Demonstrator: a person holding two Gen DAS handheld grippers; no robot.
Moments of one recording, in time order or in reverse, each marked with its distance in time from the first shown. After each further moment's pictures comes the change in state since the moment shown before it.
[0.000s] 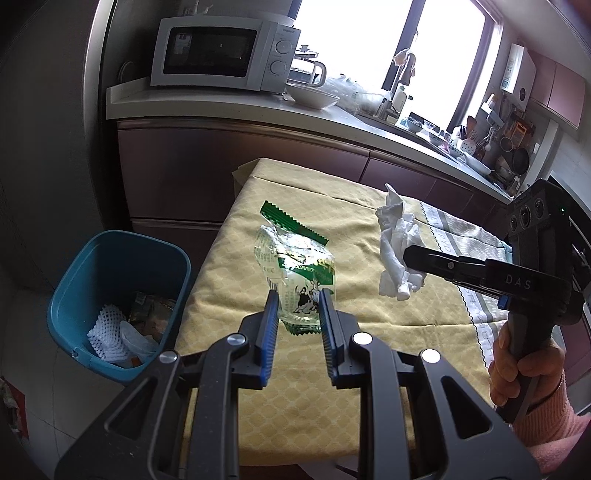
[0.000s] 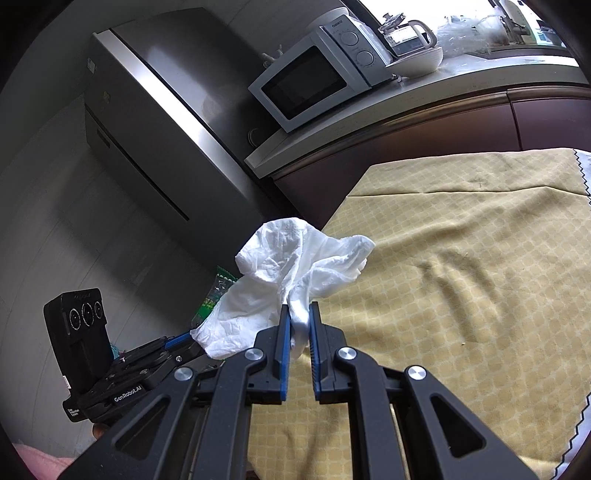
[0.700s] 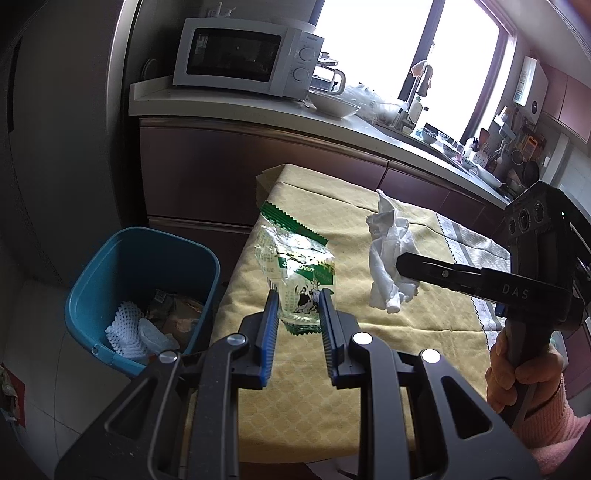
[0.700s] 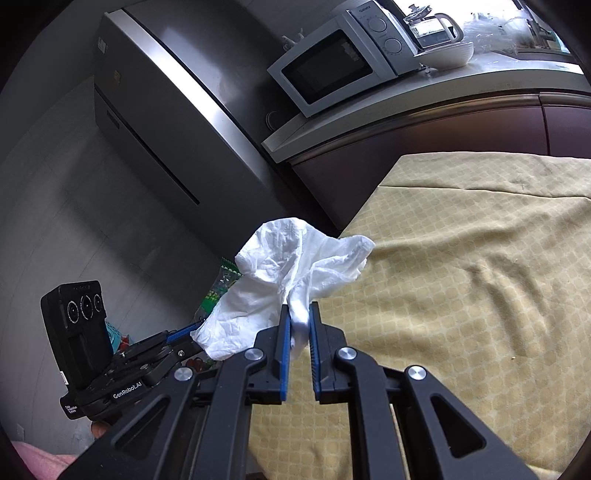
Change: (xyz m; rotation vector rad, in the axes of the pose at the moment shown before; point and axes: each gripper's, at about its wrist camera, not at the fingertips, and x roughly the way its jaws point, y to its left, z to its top) left arm -0.014 0.027 0.000 -0.044 -0.023 0.038; right arm 0.041 0.023 0.006 -0.046 0.055 0.033
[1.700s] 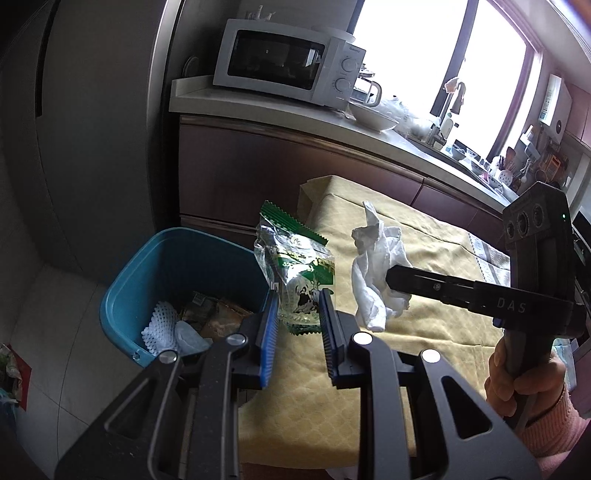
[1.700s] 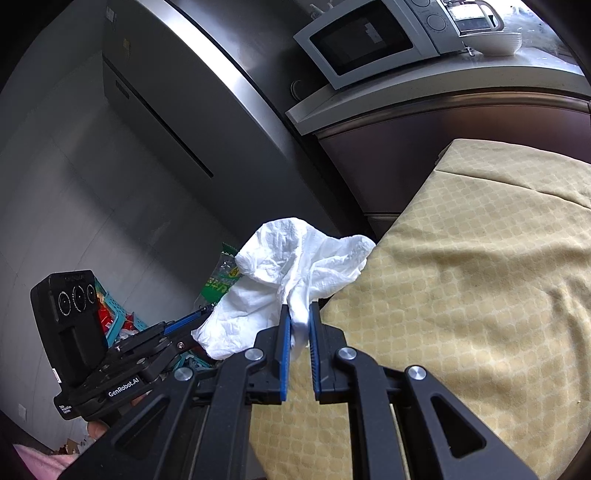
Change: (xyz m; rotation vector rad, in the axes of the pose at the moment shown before) left arm -0.006 0.052 0.008 -0.071 -0.024 0.086; right arm 0.075 0.028 0.018 -0.060 0.102 0.045
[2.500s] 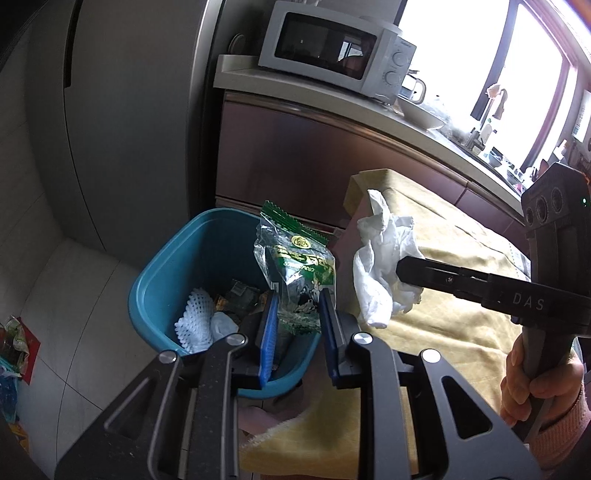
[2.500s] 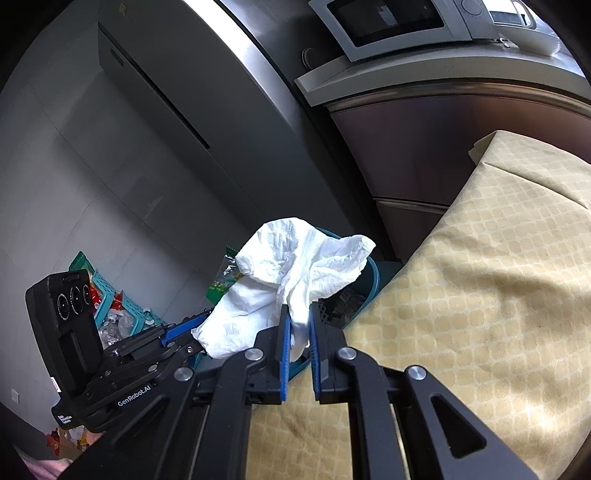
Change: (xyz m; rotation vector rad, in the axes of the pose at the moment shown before) left arm 0.029 0.057 -0.001 -0.087 0.041 0.103; right arm 0.066 0.020 0.017 -0.051 0.106 -0.034
